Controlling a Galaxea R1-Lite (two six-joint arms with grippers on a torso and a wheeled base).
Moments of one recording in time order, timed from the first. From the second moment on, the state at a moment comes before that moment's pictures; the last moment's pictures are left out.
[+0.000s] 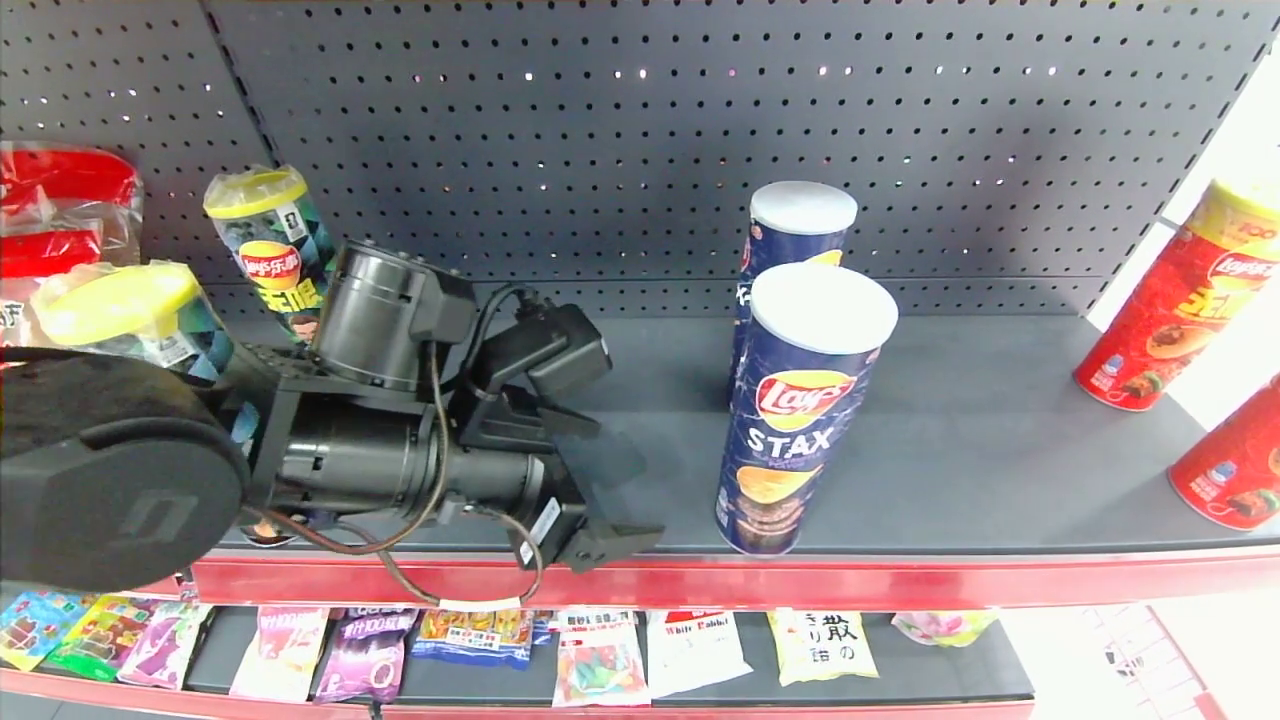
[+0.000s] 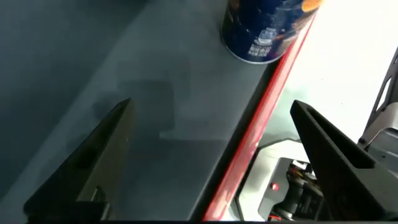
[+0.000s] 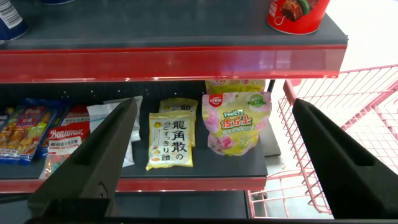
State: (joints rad) left arm -0.65 1.69 -1.01 -0.09 -0.33 0.33; right arm 0.00 0.00 0.00 0.00 -0.02 0.00
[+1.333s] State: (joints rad) left arm -0.69 1.88 -1.20 -0.09 -0.32 0.33; right arm 0.00 0.00 0.00 0.00 -0.02 0.00
